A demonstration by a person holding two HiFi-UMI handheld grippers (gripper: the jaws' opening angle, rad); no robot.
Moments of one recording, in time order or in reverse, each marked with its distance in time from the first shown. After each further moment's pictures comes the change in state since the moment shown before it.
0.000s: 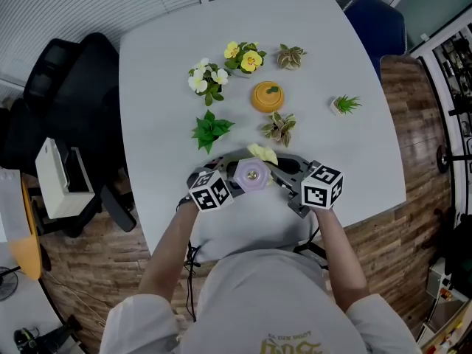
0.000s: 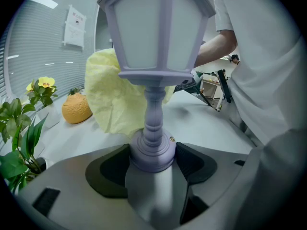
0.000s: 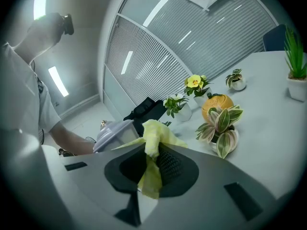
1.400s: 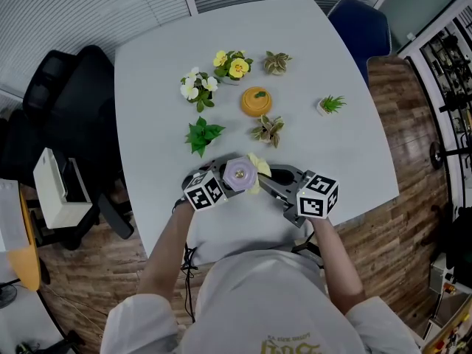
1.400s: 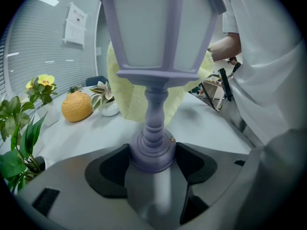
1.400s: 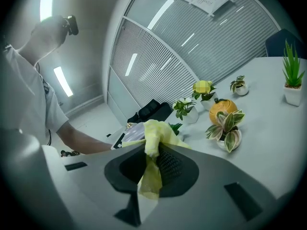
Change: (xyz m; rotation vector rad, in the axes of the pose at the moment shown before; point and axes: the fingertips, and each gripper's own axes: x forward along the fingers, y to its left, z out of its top) left arm 0.002 -0.001 -0.002 -0.016 0.013 -0.007; right arm -0.023 0.038 -0.001 -0.028 -0.026 0.026
